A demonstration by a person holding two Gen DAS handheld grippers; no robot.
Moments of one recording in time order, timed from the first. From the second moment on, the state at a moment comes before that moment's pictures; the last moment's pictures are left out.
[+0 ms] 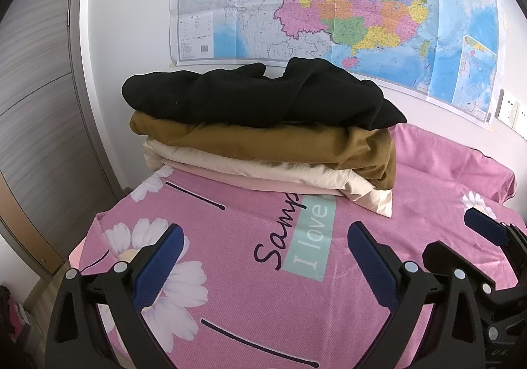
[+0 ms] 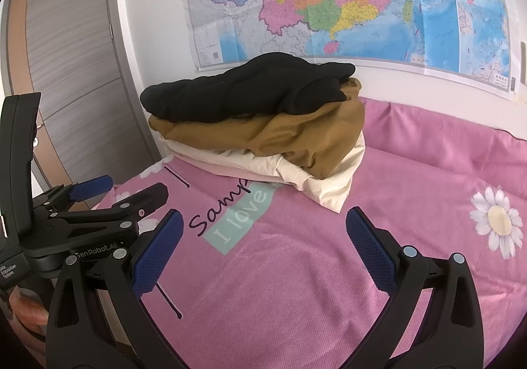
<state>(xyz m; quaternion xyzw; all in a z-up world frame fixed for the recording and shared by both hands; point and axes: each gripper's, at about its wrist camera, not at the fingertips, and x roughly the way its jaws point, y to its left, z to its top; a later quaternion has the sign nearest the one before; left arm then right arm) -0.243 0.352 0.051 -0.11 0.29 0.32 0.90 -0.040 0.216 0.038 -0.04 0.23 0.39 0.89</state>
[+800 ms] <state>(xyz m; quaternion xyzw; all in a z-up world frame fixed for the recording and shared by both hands) -0.241 0.346 0.052 -0.09 0.27 0.32 0.90 -0.036 0.215 0.038 -0.03 0.23 0.38 0.89</state>
